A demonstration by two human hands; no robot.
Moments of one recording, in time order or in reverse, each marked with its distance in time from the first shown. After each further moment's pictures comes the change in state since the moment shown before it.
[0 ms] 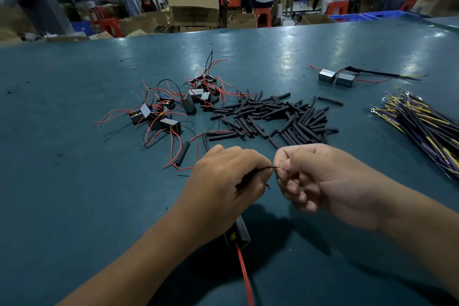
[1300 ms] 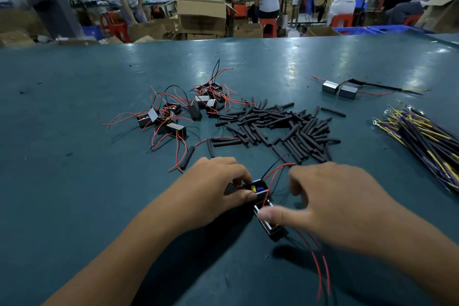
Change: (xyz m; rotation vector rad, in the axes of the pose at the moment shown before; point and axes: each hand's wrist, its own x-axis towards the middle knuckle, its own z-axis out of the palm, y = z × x) left_hand -0.002 -0.037 -0.012 0.118 -0.530 -0.245; right_hand -0.015 0.005 0.003 -1.641 0.382 -0.109
